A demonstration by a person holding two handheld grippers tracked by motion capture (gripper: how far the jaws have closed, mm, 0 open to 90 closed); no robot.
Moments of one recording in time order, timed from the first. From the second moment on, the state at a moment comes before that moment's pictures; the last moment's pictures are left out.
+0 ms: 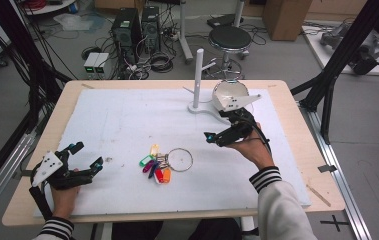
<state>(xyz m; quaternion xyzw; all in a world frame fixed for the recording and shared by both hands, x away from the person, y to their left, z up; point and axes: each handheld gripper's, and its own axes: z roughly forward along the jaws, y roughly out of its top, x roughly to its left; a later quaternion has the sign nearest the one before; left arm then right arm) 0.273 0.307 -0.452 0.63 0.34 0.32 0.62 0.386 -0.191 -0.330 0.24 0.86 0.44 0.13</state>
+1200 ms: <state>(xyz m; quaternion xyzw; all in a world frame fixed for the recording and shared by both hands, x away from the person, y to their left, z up) 0.273 0.308 -0.452 0.63 0.33 0.32 0.62 0.420 -0.095 -0.358 0.20 0.95 0.22 0.09</state>
